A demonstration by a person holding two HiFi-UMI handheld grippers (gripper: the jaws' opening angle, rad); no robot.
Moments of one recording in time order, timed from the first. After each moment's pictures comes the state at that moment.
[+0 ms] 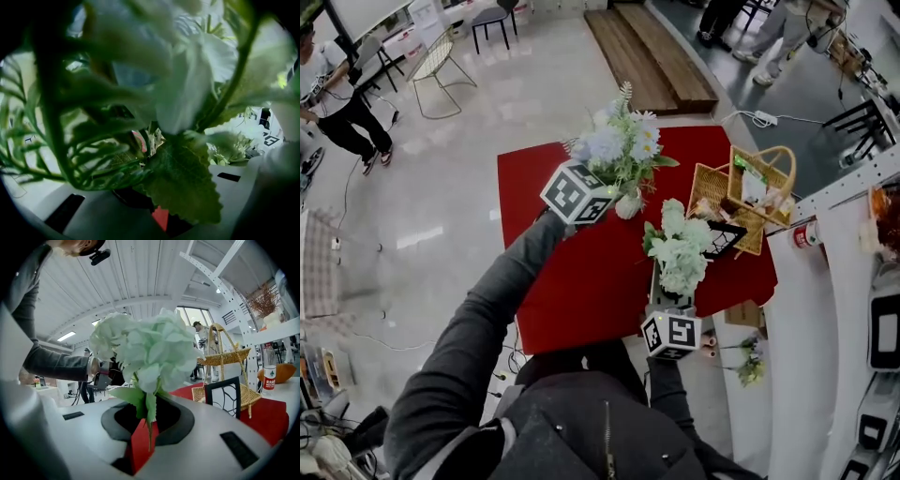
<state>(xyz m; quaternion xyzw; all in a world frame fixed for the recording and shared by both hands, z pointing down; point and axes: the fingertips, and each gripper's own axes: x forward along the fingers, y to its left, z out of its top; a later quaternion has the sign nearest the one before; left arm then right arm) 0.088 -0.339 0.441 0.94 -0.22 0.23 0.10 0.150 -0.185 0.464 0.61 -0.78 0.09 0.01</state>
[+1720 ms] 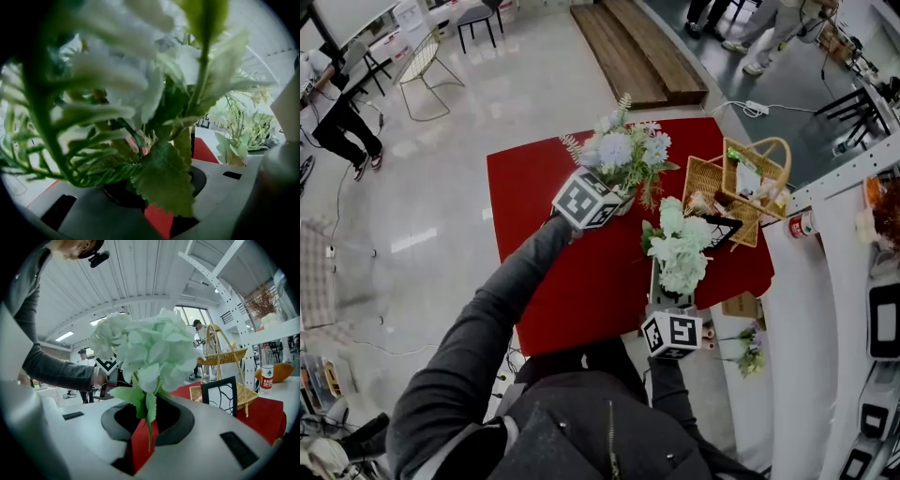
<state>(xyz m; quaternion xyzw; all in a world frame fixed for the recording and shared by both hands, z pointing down) 0.107 -0.342 0.487 0.94 -0.22 0.25 0.10 0.153 -0.181 0.464 0.62 -0.78 0.09 0.02</state>
